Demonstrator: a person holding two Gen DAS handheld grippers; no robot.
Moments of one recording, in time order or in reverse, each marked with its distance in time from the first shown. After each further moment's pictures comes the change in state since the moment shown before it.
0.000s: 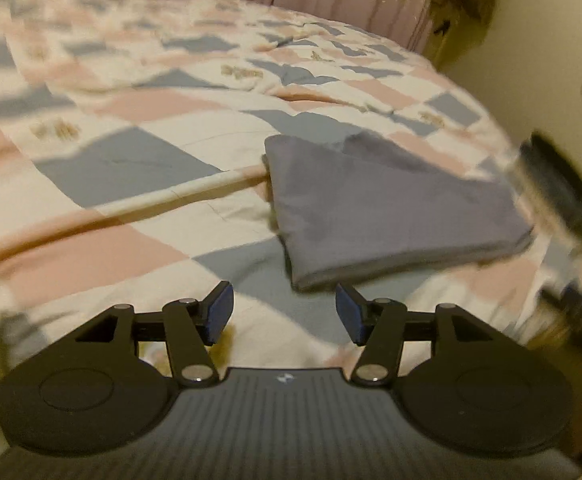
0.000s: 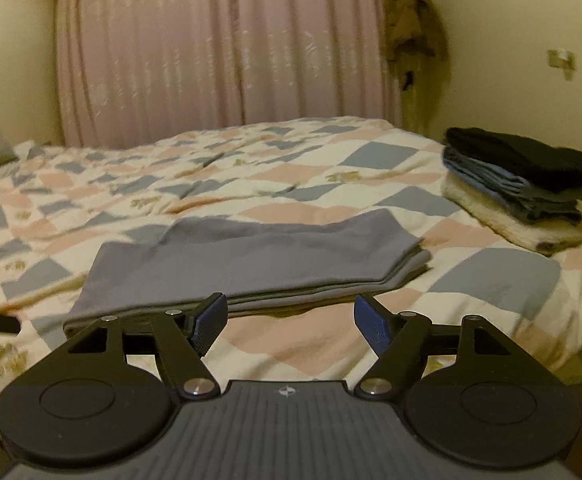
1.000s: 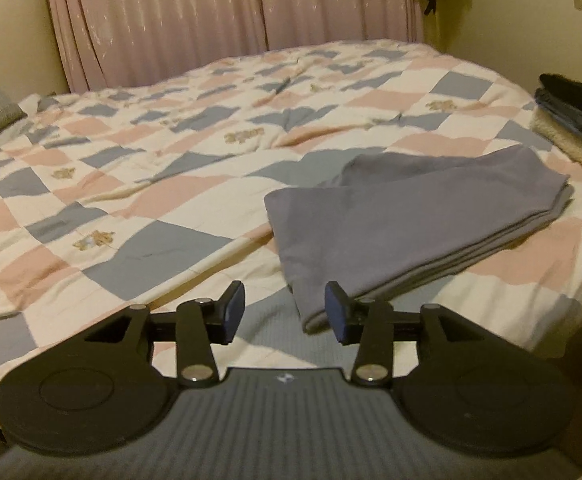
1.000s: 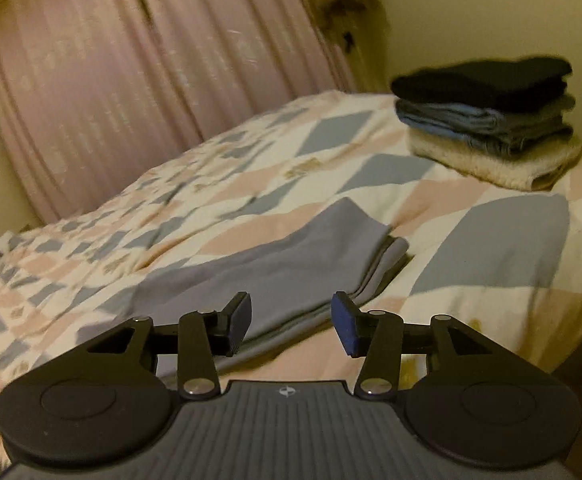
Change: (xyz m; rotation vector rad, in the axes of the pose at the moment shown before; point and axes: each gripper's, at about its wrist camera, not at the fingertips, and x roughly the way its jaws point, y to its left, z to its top) left arm -0.028 -0.094 -0.014 0.344 -0.142 0.283; right arm 0.038 -0.069 0.029 0.344 0.008 0.014
